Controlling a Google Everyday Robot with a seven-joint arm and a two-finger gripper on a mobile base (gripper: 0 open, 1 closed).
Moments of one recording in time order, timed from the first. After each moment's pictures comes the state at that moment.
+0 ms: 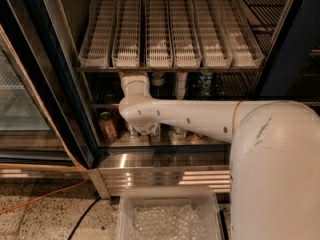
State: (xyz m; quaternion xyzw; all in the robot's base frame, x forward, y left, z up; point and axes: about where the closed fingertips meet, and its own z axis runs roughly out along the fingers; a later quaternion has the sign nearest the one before) arm 0.808 0.088 0.776 -0.05 0.71 0.05 0.70
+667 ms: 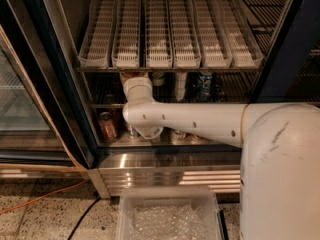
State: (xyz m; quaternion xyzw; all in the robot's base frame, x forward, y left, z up) arm 0.792 0.084 0.768 -0.06 0.72 0.06 0.68
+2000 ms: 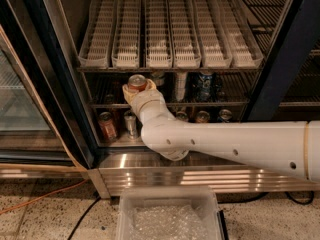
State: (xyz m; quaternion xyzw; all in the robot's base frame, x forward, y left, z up) arm 0.687 0.062 0.786 -0.14 0.73 0.10 0.66
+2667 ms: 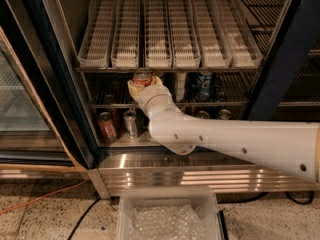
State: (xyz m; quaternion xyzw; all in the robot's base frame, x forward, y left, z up) arm 0.695 0.047 0.801 -0.13 0.72 0.11 0.67
